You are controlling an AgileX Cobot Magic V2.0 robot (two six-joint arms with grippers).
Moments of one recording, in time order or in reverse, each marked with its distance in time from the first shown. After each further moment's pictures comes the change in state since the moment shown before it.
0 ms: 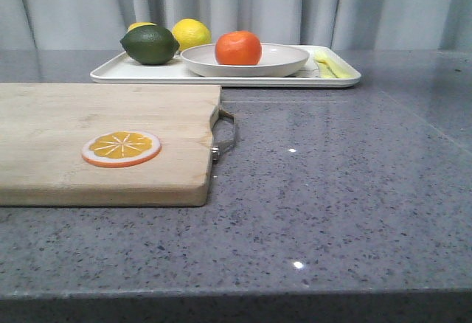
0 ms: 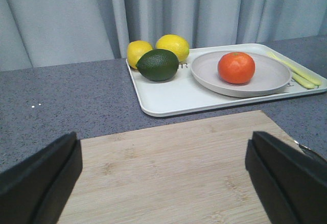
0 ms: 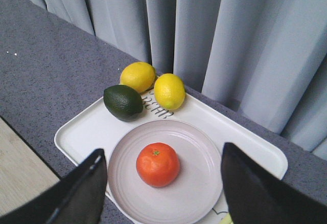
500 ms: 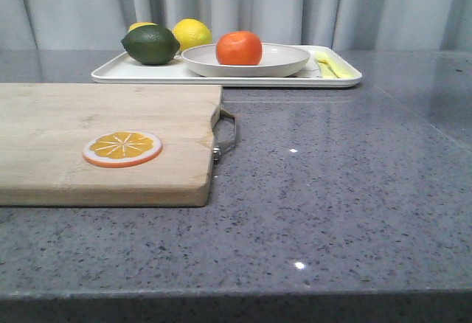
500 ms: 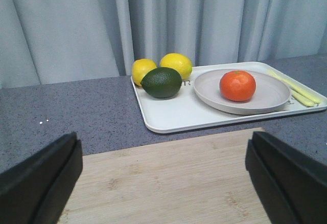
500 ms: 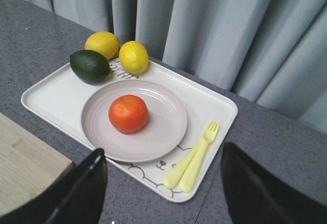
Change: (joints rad) left arm 0.000 -0.062 0.000 -0.002 -0.011 0.000; right arm 0.000 -0.509 0.741 -0.110 -0.335 -0.046
